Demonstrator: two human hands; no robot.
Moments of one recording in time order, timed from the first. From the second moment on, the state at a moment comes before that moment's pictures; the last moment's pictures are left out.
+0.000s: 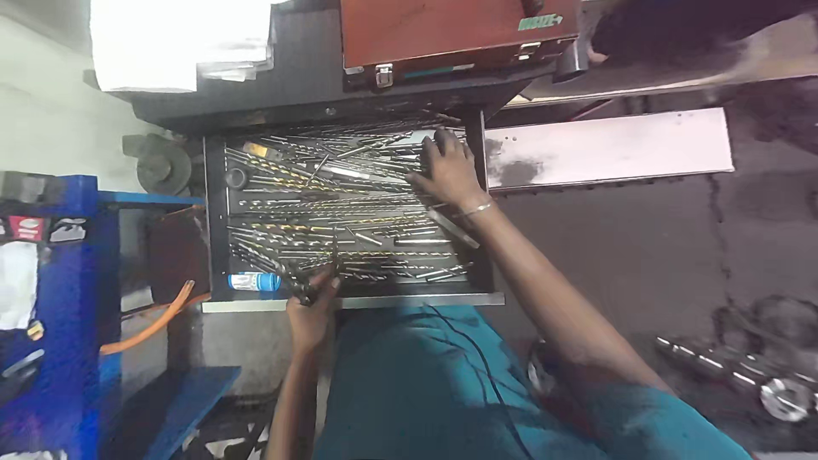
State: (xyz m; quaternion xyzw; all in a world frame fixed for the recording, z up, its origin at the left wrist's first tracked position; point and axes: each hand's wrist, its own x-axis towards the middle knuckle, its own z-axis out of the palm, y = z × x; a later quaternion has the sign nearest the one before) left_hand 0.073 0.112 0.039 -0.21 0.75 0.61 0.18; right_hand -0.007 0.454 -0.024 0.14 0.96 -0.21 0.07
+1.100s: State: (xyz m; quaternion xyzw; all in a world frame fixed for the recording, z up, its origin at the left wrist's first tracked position) left_hand 0.087 0.082 0.016 -0.20 0.65 0.71 0.18; right_hand -0.056 0.418 -0.045 0.06 0.97 -0.25 -0.02
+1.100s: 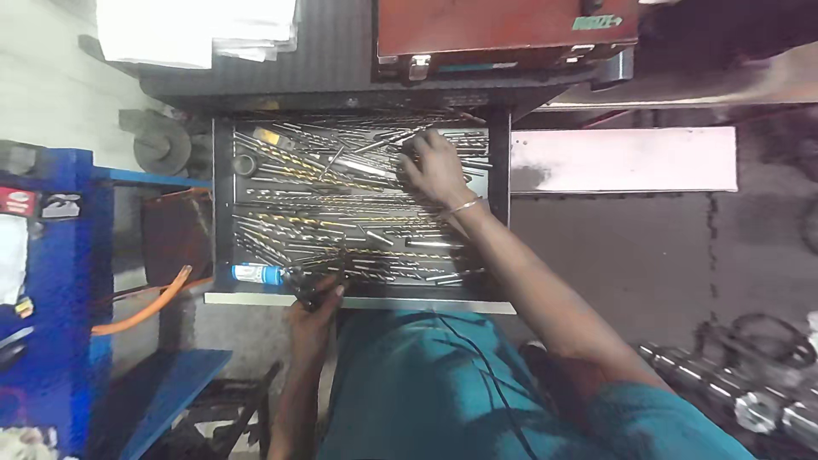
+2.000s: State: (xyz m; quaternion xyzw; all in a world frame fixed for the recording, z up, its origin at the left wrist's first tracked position) left_hand -0.008 0.119 0.020 0.00 0.85 0.51 0.13; right_hand -0.073 0.469 -0.027 0.15 0.98 -0.15 0.01
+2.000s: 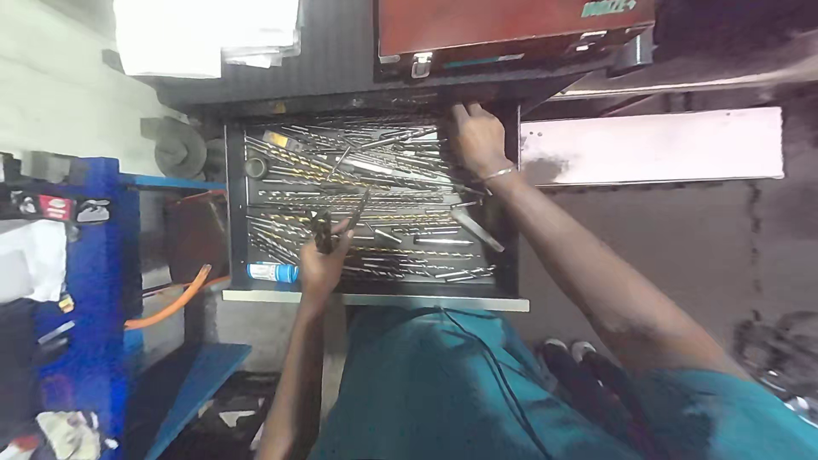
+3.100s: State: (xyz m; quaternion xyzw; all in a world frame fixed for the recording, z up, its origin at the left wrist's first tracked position) left_hand -0.095 0.134 -0.021 0.07 0.92 0.39 -0.01; right_hand -0.098 0.374 -0.045 -0.09 0.98 -0.20 0.04
